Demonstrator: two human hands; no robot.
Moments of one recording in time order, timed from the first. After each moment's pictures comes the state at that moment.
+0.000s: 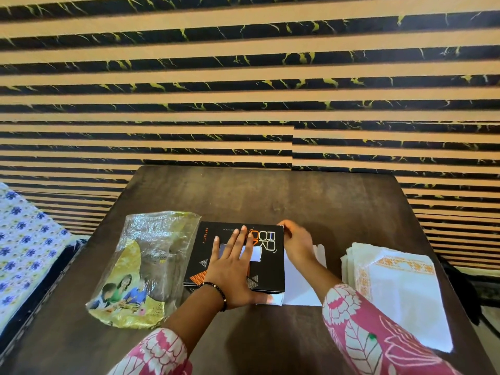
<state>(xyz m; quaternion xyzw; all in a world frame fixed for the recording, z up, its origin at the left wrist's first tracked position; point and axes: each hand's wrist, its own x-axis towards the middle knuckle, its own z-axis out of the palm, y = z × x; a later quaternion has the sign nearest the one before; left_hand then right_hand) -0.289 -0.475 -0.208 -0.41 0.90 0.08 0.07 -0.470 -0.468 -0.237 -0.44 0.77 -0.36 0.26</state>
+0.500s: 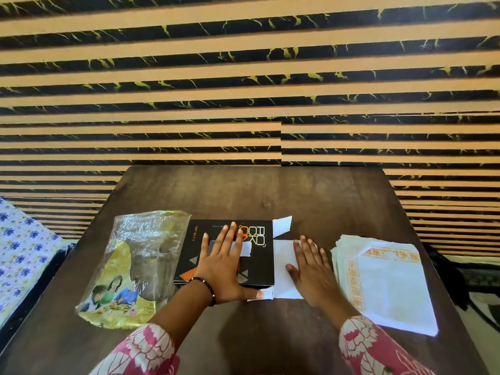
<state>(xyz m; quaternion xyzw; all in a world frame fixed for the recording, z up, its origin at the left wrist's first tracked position) -0.290 -0.475 -0.209 -0.42 0.90 0.07 0.07 -0.500 -0.384 -0.299 -0.58 0.81 -0.05 0.10</state>
